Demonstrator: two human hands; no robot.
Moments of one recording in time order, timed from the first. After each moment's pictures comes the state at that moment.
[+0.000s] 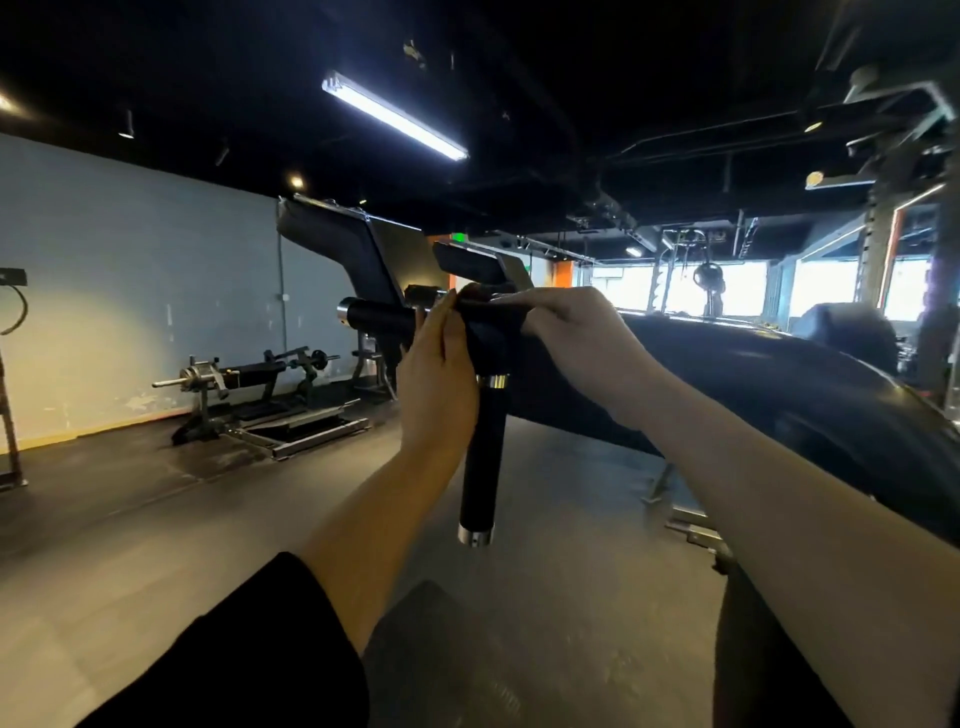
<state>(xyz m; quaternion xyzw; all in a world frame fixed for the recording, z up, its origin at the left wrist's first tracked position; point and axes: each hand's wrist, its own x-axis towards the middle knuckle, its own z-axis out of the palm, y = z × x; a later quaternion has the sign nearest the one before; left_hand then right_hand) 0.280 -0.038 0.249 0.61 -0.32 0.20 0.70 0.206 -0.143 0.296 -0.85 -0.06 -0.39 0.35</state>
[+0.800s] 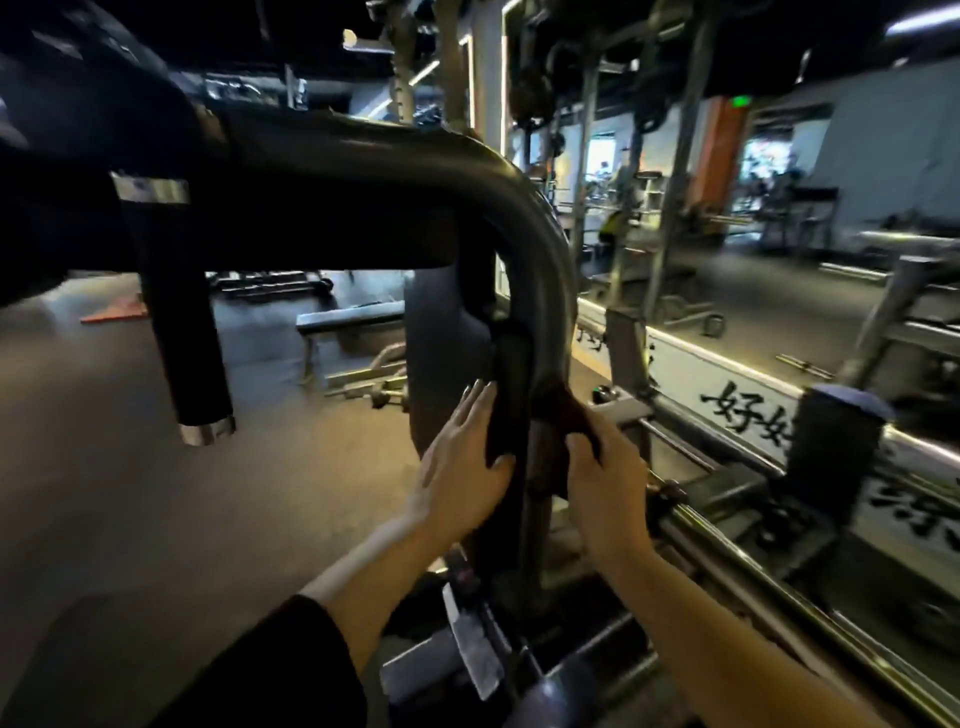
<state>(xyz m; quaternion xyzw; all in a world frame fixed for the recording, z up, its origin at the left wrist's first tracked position) 0.201 -0.111 0.048 0.52 -0.75 -0.07 0.41 0.062 -0.101 0.041 -0.55 0.53 -0.59 0.25</state>
